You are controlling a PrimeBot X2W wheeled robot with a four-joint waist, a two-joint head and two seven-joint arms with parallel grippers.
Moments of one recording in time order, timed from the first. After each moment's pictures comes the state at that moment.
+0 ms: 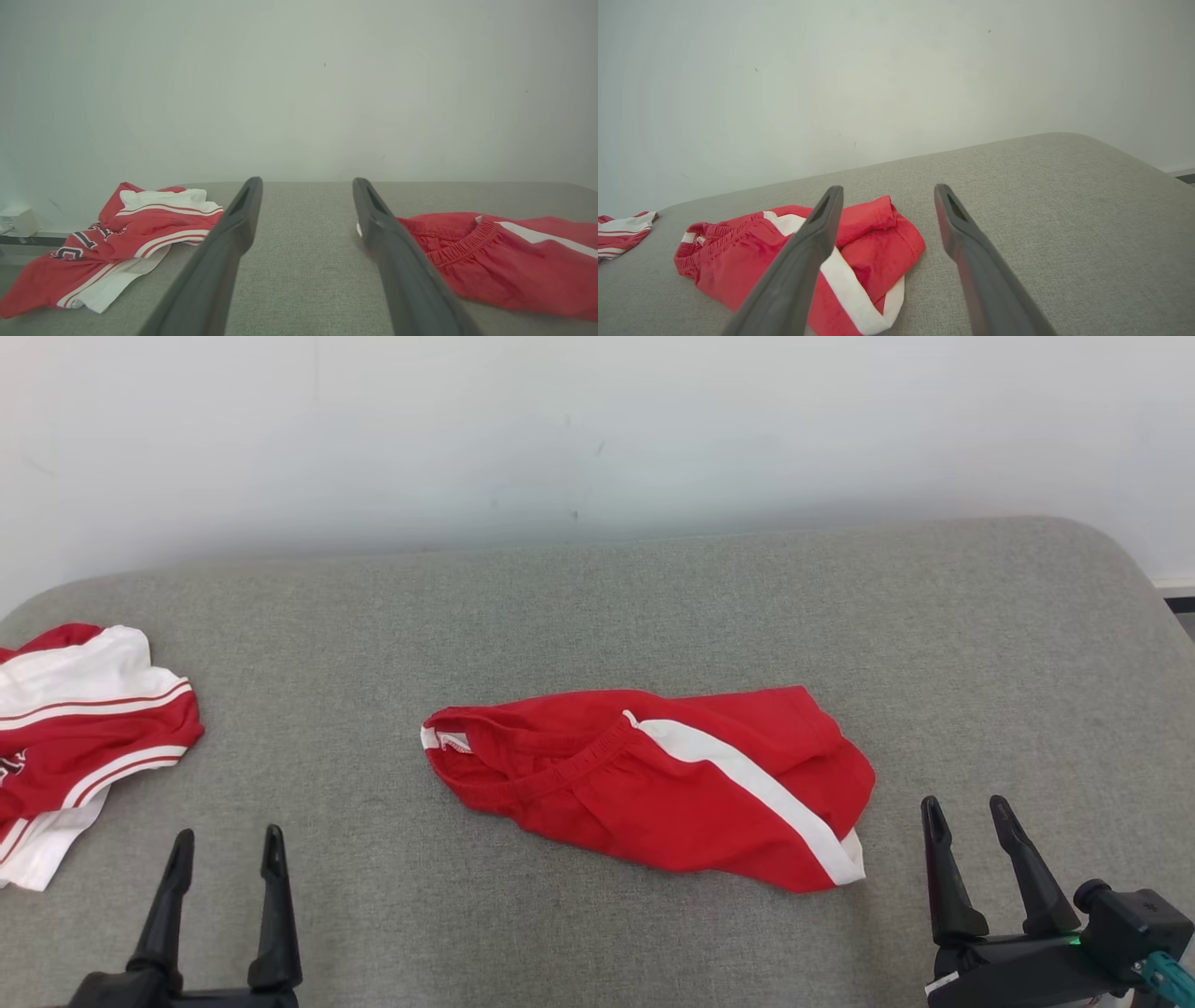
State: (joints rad) left arm 0.05 0.16 0.01 -0.05 -0.18 0.02 -0.26; right arm -0.03 -0.15 0.05 0.15 0.36 0.13 -0.22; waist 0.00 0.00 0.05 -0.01
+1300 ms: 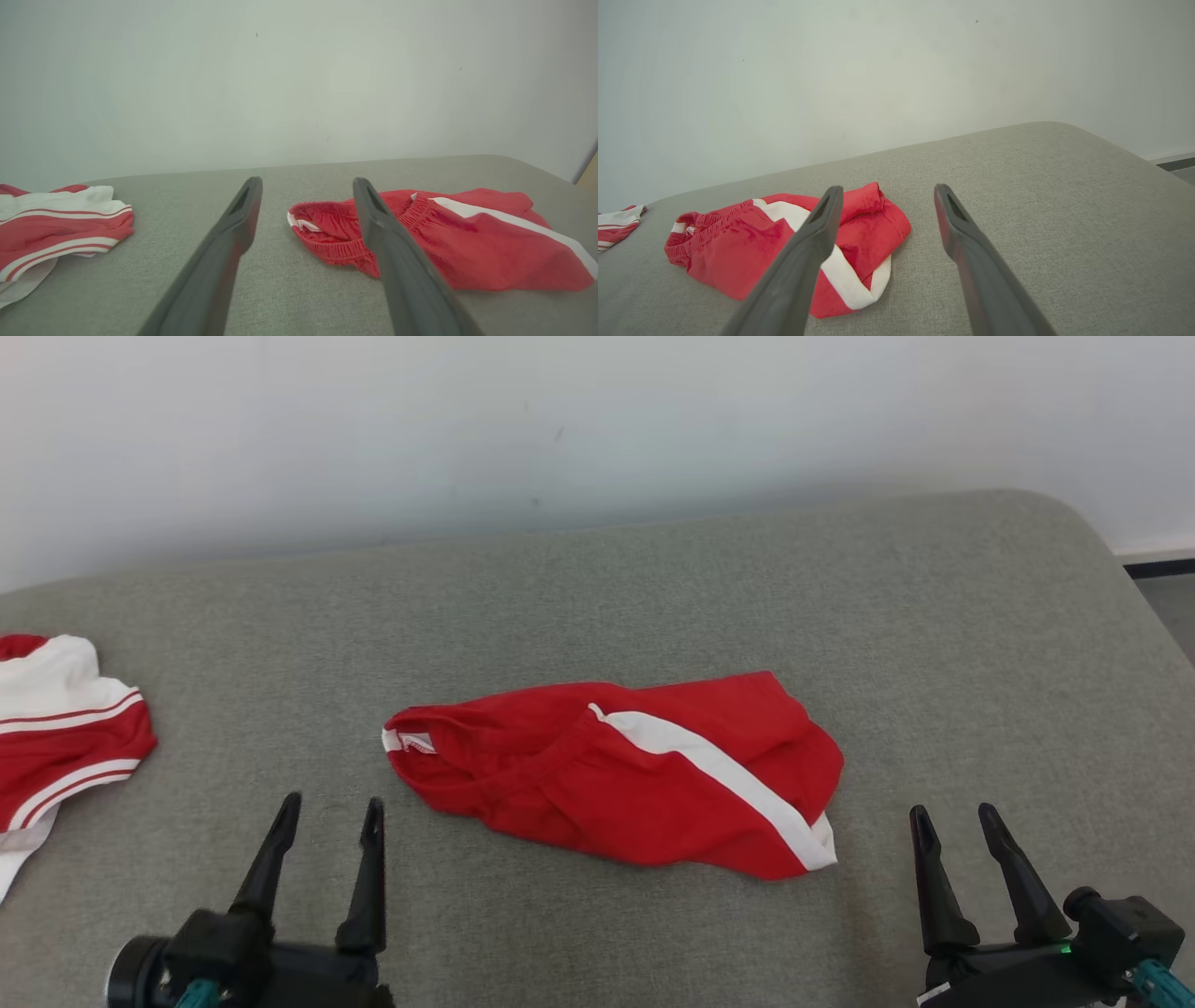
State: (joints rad) left arm -0.04 0.12 -0.07 0.07 -0.15 -0.06 -0.26; right arm 0.00 -0.14 0.06 0.11 0.34 0.13 -0.19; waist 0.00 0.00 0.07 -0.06
